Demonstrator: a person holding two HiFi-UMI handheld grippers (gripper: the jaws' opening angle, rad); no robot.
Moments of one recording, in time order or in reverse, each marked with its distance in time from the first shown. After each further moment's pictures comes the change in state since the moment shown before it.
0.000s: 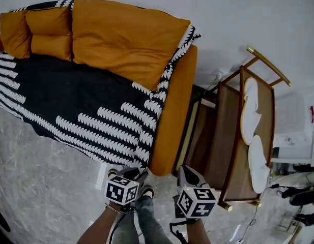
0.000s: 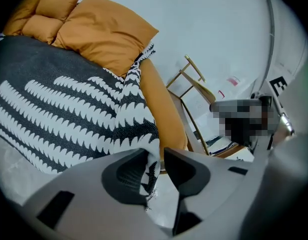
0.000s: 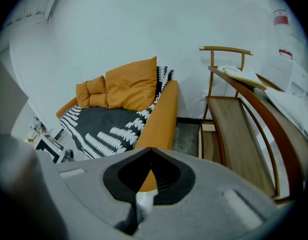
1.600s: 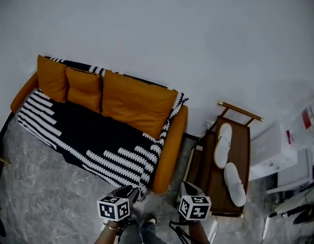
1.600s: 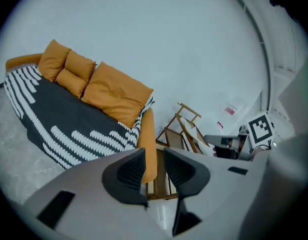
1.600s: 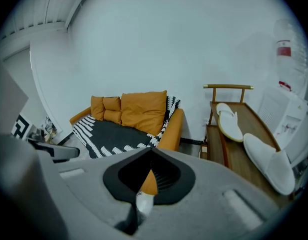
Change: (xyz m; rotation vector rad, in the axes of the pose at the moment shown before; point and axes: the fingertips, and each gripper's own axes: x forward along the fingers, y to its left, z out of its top) left arm -0.221 -0.113 0.076 -0.030 -0.371 0.178; right arm -0.155 0.025 0.086 -0.110 -0.148 0.063
